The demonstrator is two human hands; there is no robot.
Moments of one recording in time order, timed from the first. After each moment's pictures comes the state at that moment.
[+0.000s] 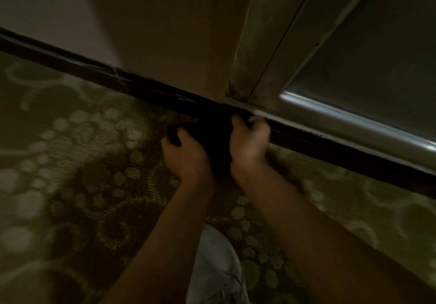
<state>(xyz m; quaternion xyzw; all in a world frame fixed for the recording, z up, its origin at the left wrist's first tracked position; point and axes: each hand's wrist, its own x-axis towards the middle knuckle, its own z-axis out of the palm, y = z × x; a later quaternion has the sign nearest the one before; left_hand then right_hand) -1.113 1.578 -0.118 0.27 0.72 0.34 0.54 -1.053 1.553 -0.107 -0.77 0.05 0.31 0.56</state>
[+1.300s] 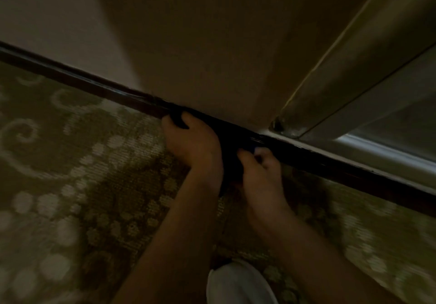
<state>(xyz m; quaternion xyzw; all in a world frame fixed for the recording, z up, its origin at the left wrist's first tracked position) -1.117 1.675 -0.117 0.36 0.71 0.43 0.43 -1.091 1.573 -0.090 -0.69 0.04 0.45 0.56</state>
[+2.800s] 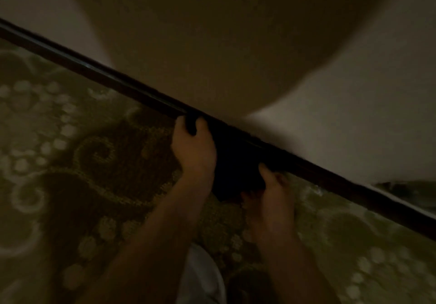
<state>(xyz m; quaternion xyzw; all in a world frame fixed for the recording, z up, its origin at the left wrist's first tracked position) -1.254 1.815 -0.111 0.40 0.66 0.32 0.55 -1.201 1.699 -0.112 -0.63 0.19 0.42 0.63</state>
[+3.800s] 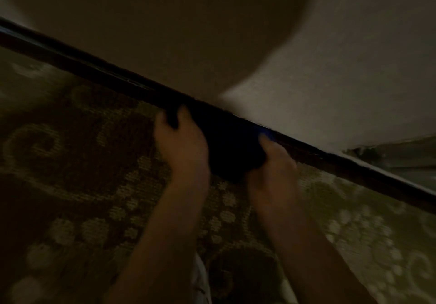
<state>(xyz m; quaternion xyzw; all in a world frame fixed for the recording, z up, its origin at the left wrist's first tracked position) -1.230 1.784 -0.128 0.30 0.65 0.38 0.58 -1.173 1.682 -0.110 -0.51 0.27 0.37 0.73</state>
